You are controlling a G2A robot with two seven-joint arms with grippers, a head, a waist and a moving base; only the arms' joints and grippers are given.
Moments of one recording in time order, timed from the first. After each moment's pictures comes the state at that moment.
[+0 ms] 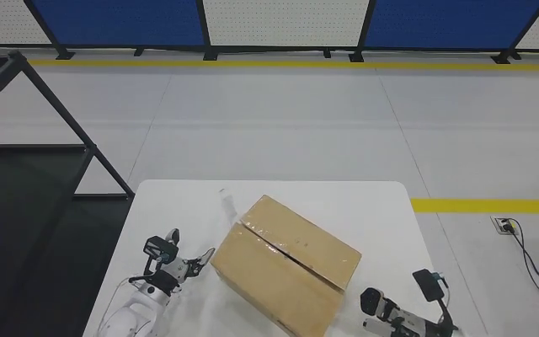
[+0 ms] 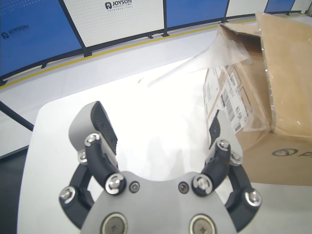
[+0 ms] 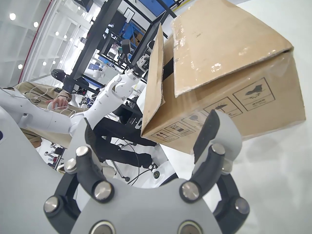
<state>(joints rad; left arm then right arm) 1.23 -1.19 -1.46 -1.46 1.39 -0.35 0.17 -1.53 -1.04 1.63 -1.80 0.07 -0.68 0.90</state>
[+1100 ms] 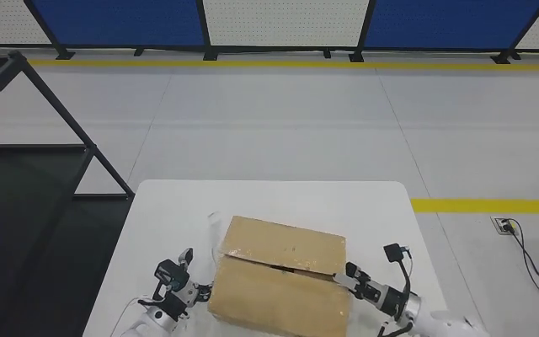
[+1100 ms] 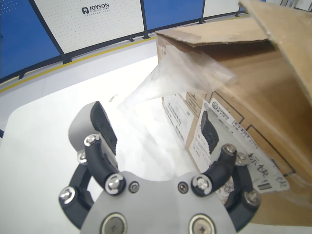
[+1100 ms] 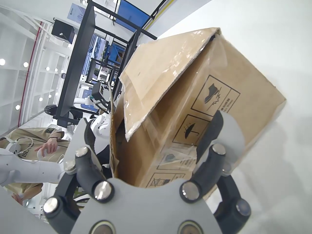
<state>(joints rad) 1.38 -1.18 -1.44 -1.55 1.44 -0.40 0.27 -1.26 -1.08 1.38 -1.63 -0.02 -0.42 0.69</state>
